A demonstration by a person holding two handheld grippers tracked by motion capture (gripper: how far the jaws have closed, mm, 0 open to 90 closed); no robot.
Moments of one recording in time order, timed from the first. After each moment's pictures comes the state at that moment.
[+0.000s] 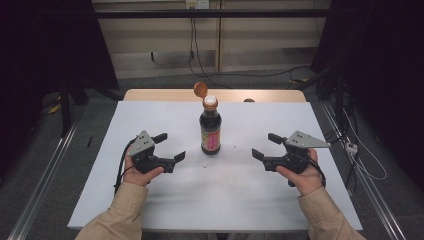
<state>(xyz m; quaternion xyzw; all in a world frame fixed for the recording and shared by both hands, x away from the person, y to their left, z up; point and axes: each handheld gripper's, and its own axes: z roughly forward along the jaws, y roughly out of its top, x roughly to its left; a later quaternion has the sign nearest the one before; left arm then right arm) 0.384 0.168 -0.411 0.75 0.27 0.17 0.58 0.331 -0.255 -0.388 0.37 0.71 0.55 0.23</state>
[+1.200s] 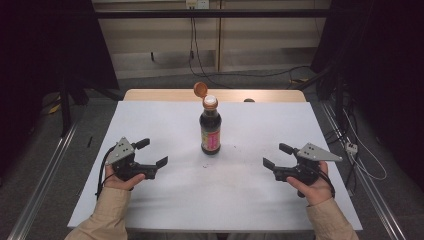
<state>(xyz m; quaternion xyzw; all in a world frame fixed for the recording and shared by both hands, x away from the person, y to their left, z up) 0.369 0.214 -0.414 0.75 0.28 0.19 0.57 0.308 -0.281 -0.411 0.39 0.70 0.54 0.24</state>
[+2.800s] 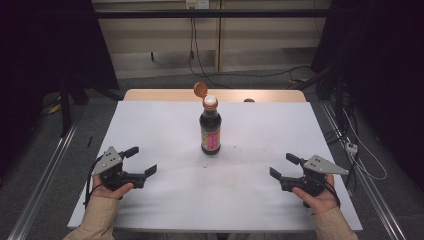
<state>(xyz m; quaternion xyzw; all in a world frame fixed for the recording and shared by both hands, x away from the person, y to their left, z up) 0.348 0.242 -0.424 0.75 0.30 0.19 0.57 0.287 -0.297 -0.435 0.41 0.70 0.53 0.25</state>
